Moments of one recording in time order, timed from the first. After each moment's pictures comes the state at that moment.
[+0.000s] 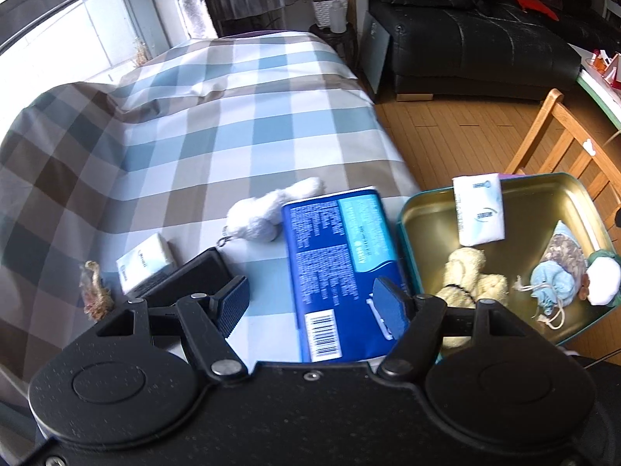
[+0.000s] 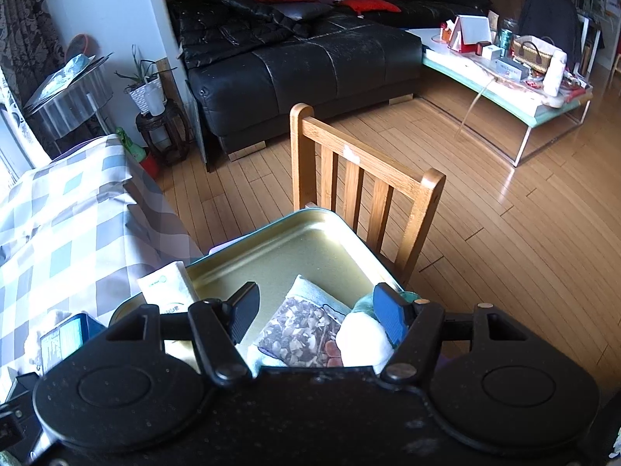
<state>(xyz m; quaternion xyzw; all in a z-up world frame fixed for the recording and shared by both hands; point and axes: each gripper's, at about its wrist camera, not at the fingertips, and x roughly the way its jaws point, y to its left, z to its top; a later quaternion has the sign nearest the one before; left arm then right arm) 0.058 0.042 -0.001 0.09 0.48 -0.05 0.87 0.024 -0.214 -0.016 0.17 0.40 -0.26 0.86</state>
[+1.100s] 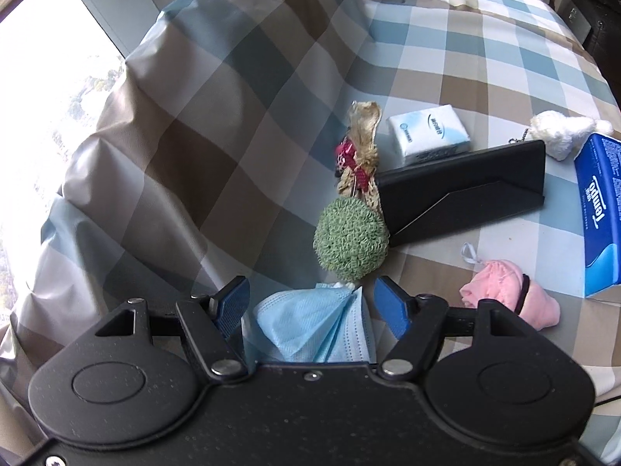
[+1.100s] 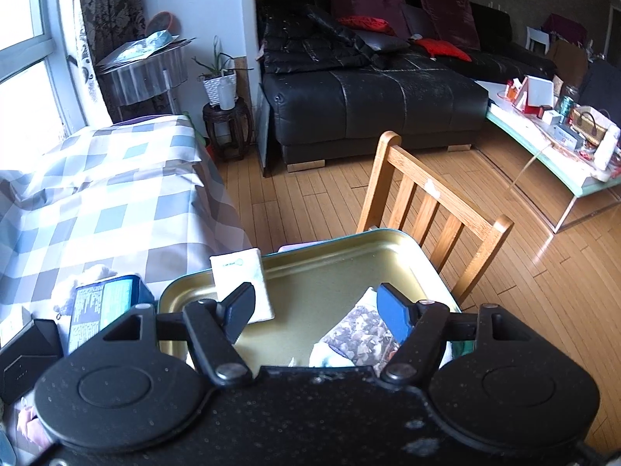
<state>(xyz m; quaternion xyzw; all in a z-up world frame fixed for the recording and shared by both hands) 0.012 0.239 -0.040 0.02 0.55 0.18 0.82 0.026 -0.148 -0.008 0.07 0.38 -0.17 0.91</state>
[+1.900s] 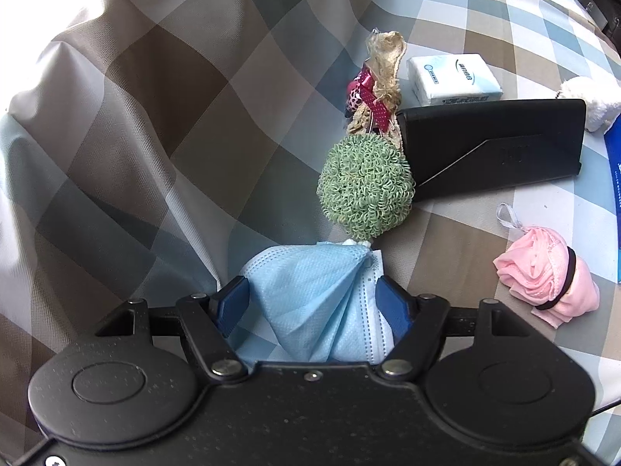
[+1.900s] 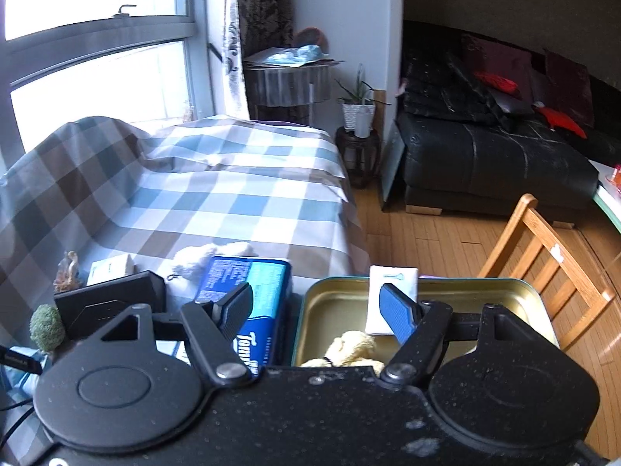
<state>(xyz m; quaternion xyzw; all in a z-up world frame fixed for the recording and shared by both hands) 0.002 0.258 -0.085 -0.01 0.57 0.18 0.80 0.000 -0.047 0.003 0.00 0.33 0.03 0.94</state>
